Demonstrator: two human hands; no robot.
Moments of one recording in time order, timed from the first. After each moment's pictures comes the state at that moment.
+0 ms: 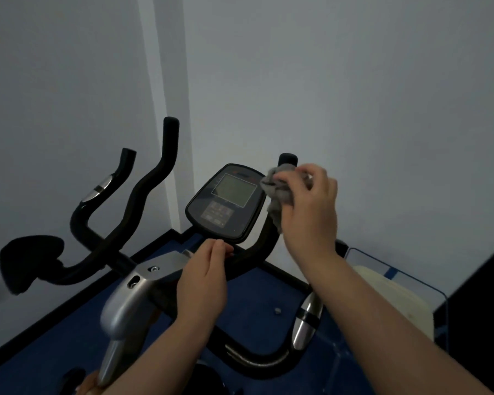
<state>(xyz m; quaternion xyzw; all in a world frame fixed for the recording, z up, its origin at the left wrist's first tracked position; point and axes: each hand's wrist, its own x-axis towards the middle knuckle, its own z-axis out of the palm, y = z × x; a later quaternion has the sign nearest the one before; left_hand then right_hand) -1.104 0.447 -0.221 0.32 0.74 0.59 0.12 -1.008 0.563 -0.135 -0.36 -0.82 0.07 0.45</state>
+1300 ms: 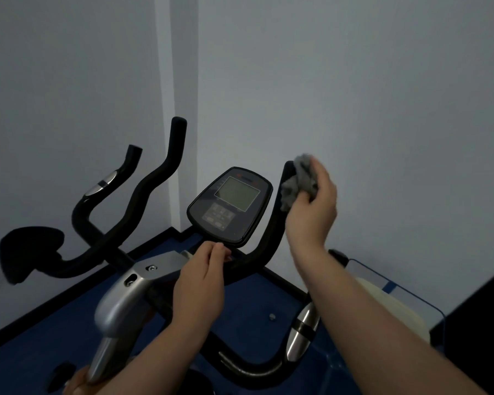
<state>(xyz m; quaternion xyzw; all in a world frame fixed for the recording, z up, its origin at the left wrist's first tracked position) -1.103 0.447 -0.219 0.30 0.74 0.59 0.12 -1.033 0.587 -0.134 -0.36 -0.63 0.35 0.60</state>
